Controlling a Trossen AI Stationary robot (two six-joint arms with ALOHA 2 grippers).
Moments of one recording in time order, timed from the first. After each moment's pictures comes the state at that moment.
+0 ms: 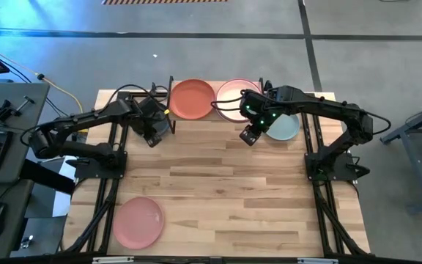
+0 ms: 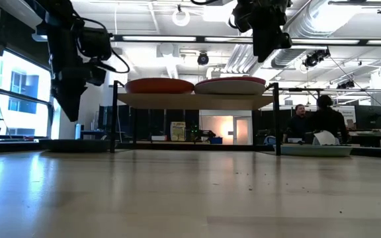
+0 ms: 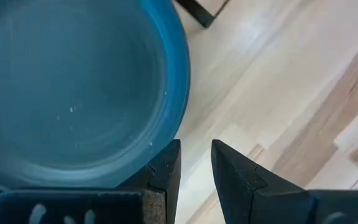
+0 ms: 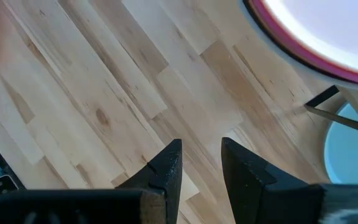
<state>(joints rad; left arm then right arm) 0.64 1.18 0.75 -0.91 0.03 -0.06 -0.26 1.56 1.57 -1.26 -0.15 0.45</state>
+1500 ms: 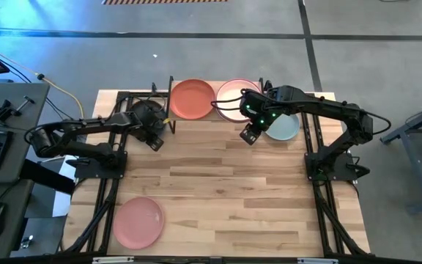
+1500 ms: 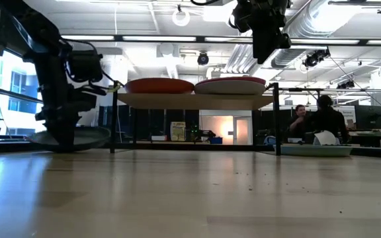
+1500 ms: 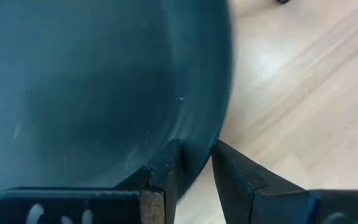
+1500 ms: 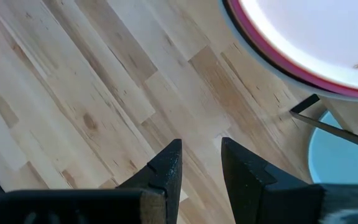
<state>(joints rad) 0.64 1.20 0.47 -0.55 -0.04 -0.24 -0.26 1.56 1.57 -1.26 -0.10 0.42</state>
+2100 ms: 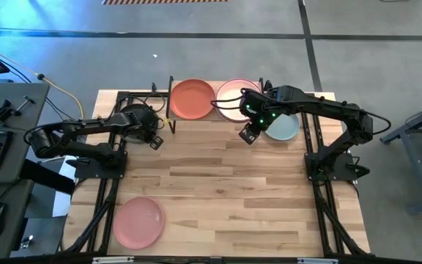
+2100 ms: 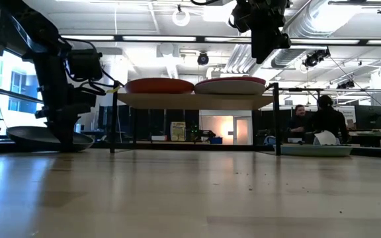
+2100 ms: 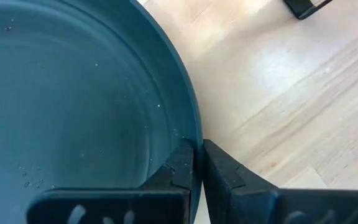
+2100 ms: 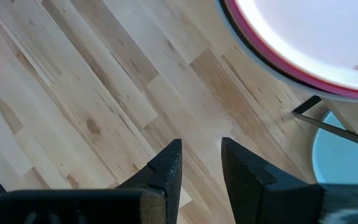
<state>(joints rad) 0.63 1.19 0.46 -0.54 -0.10 -0.25 -0.26 1.56 1.57 -1.24 -0.10 0.45</state>
